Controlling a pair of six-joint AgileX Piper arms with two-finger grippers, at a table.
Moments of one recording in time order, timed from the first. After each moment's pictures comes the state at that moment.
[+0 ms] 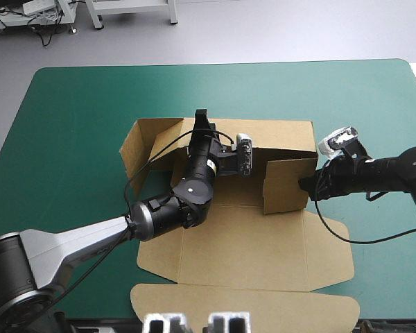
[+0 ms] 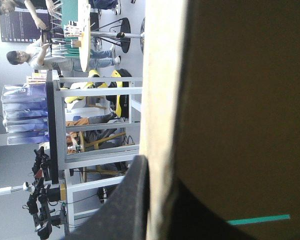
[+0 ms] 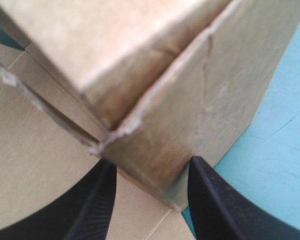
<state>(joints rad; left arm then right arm) -1.01 1.66 -1.20 1.45 0.76 -0.32 -0.11 1.30 -0.92 0.80 0.97 -1.09</state>
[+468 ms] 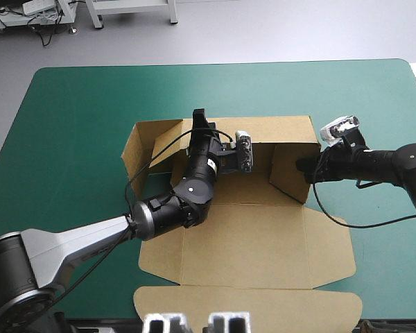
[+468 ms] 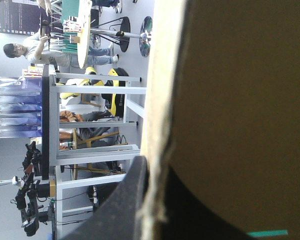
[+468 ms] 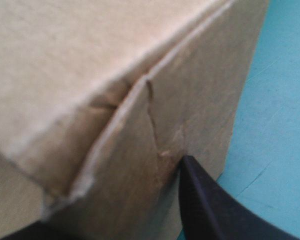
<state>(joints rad) -1.00 1.66 -1.20 1.46 0.75 -0.39 -0.11 1.40 -0.92 0.99 0.85 -1.24</state>
